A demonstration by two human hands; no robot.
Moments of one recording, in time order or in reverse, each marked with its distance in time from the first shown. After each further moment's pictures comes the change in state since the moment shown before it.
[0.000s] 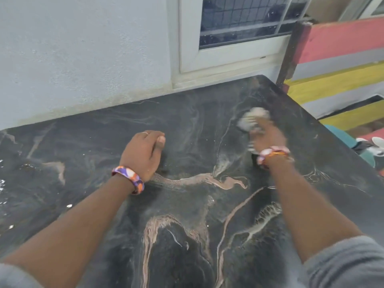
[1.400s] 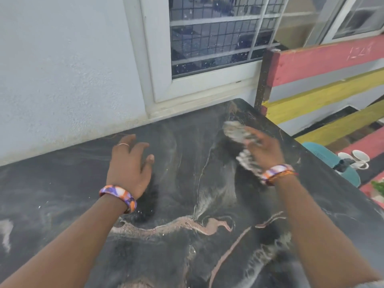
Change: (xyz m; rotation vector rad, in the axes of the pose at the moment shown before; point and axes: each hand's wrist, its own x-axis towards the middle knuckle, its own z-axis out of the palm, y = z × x) left_hand 0.060 0.022 0.018 0.027 0.002 -0.129; right_hand 0.010 -0.052 -0.096 0.238 -0.096 -0.122
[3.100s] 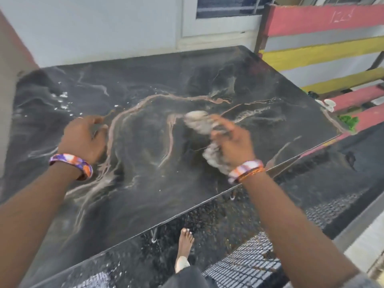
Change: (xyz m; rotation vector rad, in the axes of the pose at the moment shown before) left_hand -0.312 -0.079 -0.169 -0.007 0.014 -0.262; right_hand -0.384 -0.050 0.048 0.272 -0.093 -0.106
